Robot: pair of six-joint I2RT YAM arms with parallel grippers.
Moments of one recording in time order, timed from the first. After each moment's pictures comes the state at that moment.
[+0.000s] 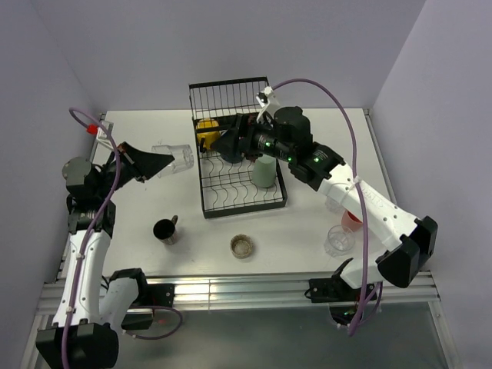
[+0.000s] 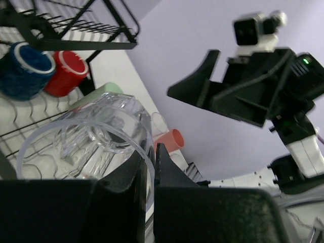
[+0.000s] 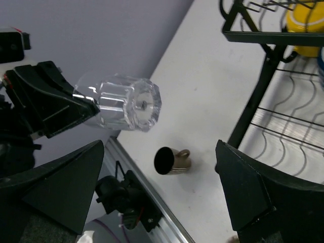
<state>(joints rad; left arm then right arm) 0.10 0.84 0.81 0.09 0.90 -0.91 0.71 1.39 1.42 -0.28 -0.22 0.67</state>
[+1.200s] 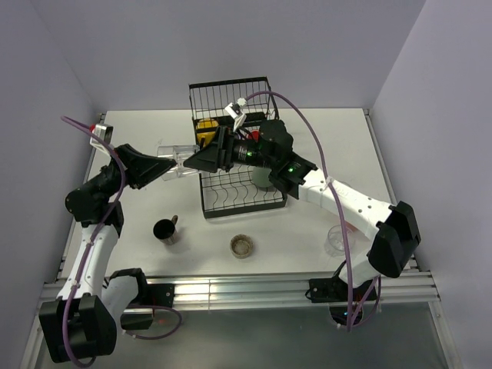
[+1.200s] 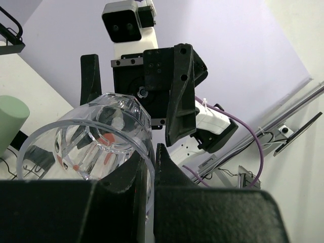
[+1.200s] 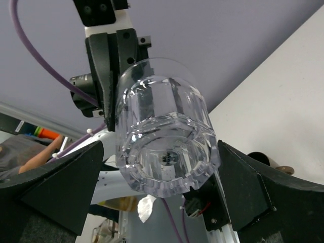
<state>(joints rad) 0.11 0.93 0.61 1.15 1.08 -1.64 0.80 1.49 1.29 0.26 -0.56 0.93</state>
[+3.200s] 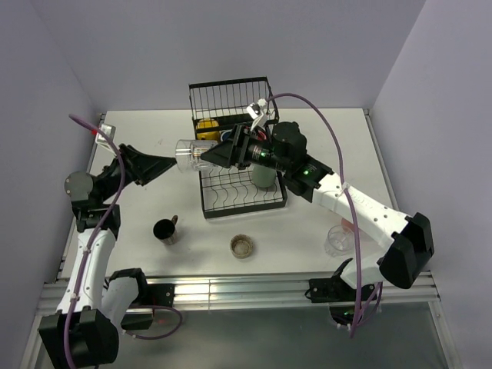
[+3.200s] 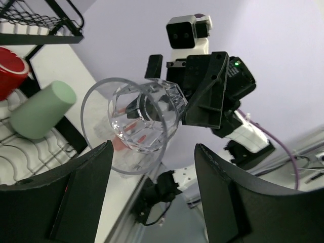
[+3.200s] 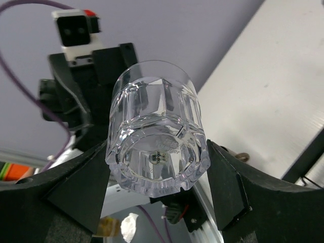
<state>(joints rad) 0.12 0.87 0.64 0.67 1.06 -1.32 0.74 1.38 1.22 0.14 -0.42 0.89</state>
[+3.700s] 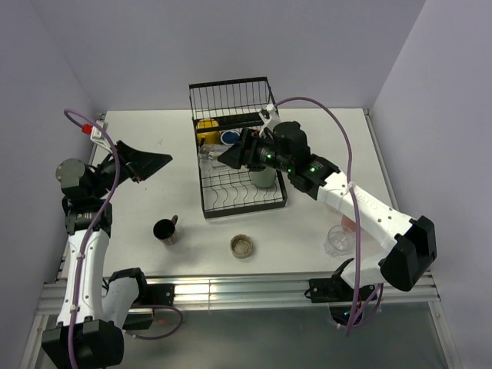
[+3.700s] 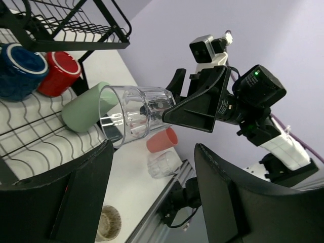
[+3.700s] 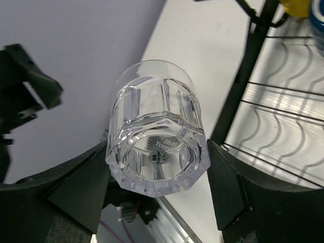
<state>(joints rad) 0.17 0.83 0.78 0.21 1.01 -1.00 0.68 1.36 1.22 -0.14 -0.25 0.75</state>
